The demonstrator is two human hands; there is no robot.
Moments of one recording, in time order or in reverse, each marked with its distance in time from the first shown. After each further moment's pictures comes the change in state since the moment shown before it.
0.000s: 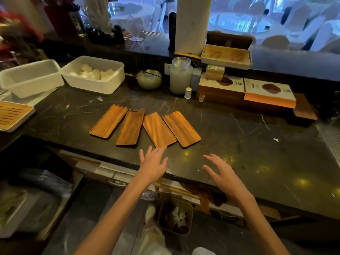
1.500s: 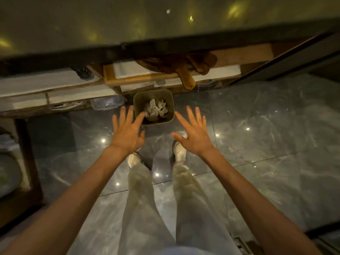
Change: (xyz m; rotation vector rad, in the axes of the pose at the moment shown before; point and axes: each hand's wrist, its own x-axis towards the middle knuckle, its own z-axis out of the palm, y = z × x) left_hand -0.059 -0.169 0.263 0.376 -0.537 0.207; right_hand -0.096 0.173 0.315 -0.199 -0.084 0.381
